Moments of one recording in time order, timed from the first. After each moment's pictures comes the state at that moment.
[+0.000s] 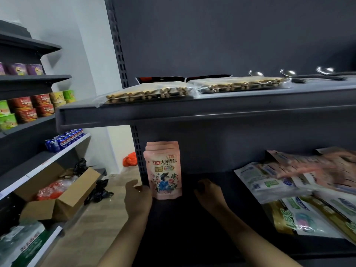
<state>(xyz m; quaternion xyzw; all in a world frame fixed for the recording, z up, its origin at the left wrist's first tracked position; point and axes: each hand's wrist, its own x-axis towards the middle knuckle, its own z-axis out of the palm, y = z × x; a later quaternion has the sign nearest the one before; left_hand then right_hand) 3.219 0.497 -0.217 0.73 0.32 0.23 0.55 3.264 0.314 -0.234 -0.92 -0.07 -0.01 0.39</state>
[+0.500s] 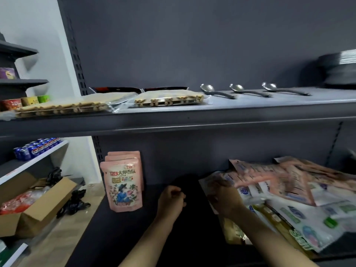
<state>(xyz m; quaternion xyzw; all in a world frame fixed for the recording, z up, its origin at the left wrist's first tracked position) 3.253 0.317 -0.218 0.75 0.15 0.06 0.64 3.286 0.152 -0.224 -0.97 -0.13 -0.06 0.19</state>
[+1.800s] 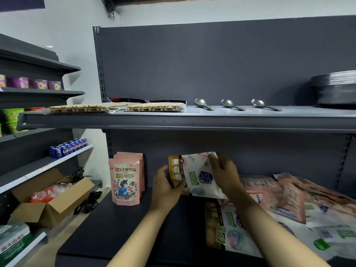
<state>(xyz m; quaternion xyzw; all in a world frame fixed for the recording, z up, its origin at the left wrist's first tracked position) 3.216 0.284 -0.178 0.79 0.05 0.26 0.56 3.273 0.125 -0.143 -0.81 -0.16 -0.20 0.52</state>
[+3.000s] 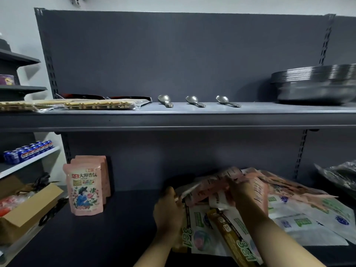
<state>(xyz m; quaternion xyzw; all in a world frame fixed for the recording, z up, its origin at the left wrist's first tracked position) 3.254 0.190 -0.231 0.90 0.11 0.26 0.34 3.326 0.004 -0.205 -0.72 0.24 -0.10 0.64</state>
